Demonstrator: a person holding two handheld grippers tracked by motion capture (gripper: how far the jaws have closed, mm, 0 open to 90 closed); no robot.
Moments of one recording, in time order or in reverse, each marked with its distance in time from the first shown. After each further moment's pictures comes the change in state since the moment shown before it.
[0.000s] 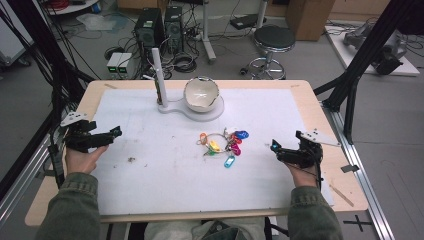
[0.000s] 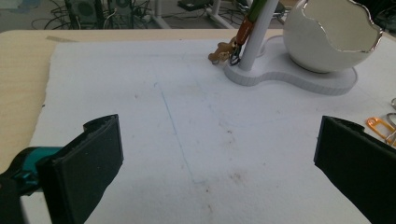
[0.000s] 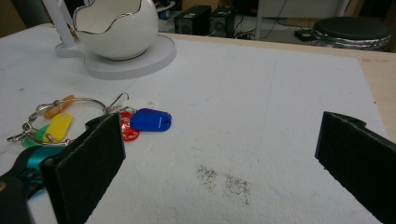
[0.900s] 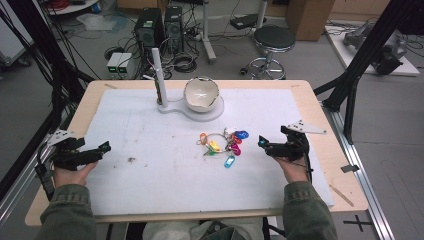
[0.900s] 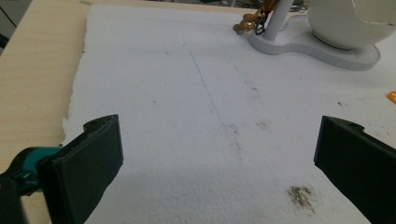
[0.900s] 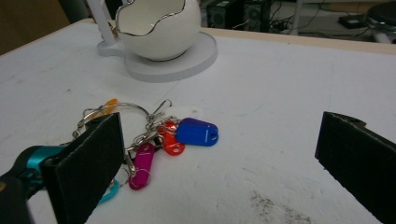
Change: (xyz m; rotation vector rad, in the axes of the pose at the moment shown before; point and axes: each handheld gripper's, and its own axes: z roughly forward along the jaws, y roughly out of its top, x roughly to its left) left arm 0.016 -0.039 -0.028 0.021 0.038 -0.040; right arm 0.021 0.021 0.025 0.056 0.132 0.004
